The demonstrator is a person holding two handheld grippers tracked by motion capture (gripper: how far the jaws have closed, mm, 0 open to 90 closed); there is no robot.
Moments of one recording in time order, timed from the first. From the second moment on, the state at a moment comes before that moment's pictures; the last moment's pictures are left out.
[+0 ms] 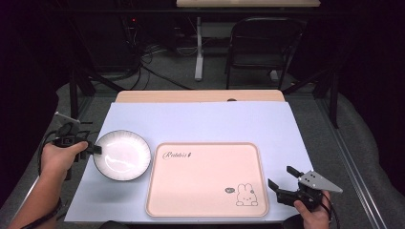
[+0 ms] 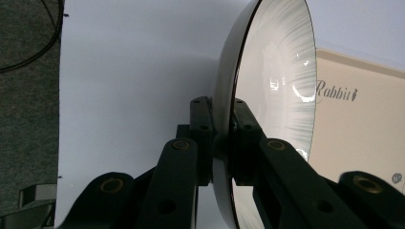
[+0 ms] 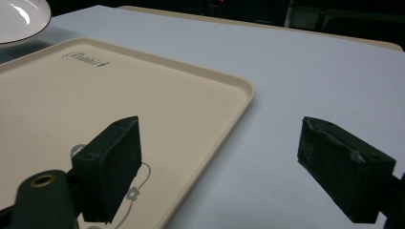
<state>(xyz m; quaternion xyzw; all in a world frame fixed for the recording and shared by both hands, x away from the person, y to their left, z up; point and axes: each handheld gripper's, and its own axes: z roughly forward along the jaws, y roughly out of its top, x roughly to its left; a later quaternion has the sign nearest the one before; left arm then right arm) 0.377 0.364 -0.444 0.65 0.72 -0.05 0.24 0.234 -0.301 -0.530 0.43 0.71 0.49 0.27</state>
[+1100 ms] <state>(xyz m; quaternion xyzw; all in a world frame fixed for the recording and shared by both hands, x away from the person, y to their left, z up) 0.387 0.310 -0.416 0.70 0.67 -0.05 0.24 0.234 -0.301 -0.530 0.43 0.71 0.49 0.27</state>
